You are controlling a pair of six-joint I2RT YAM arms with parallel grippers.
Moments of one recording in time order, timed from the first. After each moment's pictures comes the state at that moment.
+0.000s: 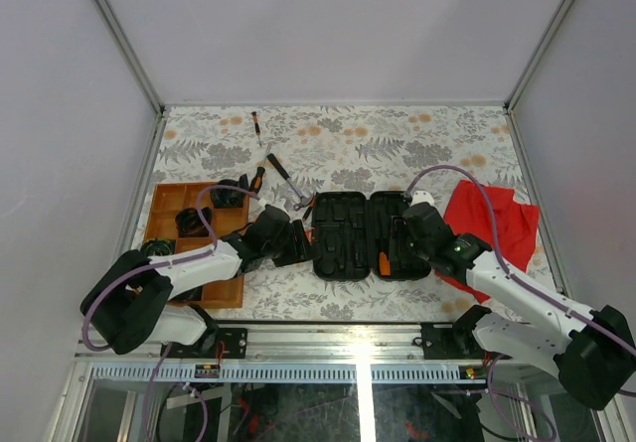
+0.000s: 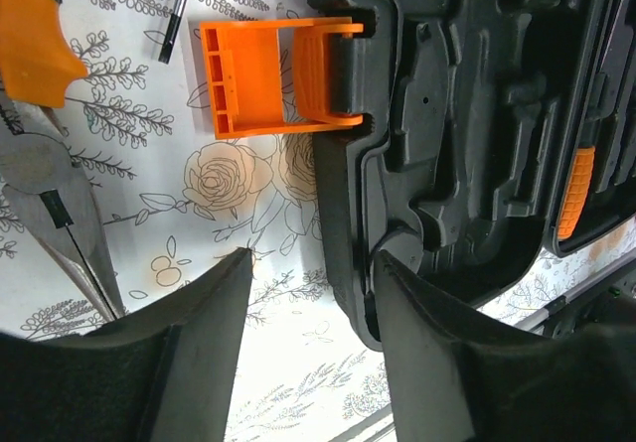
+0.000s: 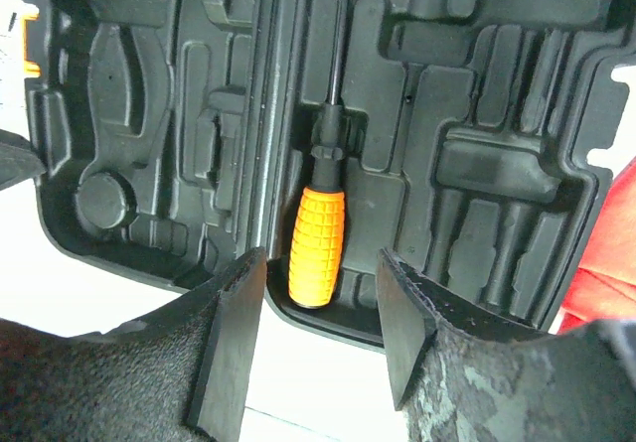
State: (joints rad) left arm -0.70 1.34 0.52 -0.01 0.11 -0.86; right arm 0.67 0.99 0.60 -0.47 0.12 0.54
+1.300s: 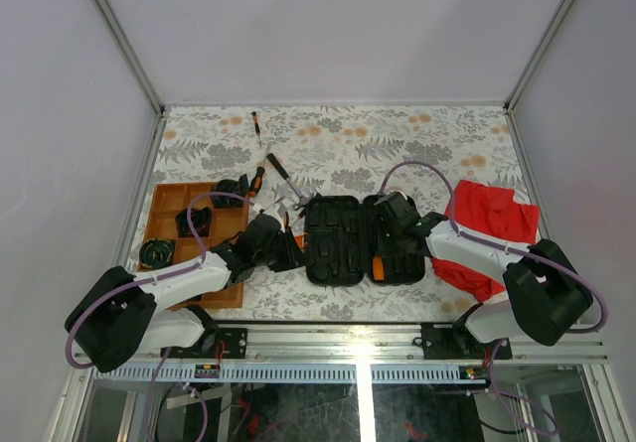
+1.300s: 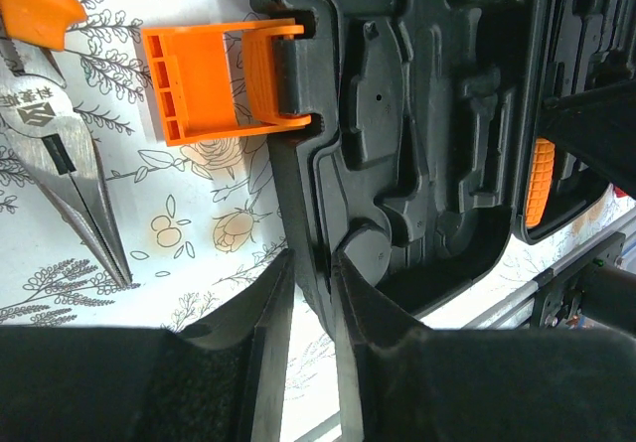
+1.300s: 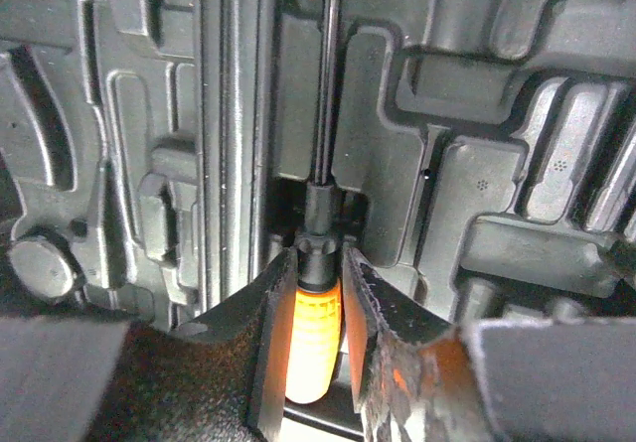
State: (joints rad) left arm -0.70 1.22 0.43 0.02 0.13 -0.87; right arm 0.67 1.39 0.72 -0.38 0.04 0.57
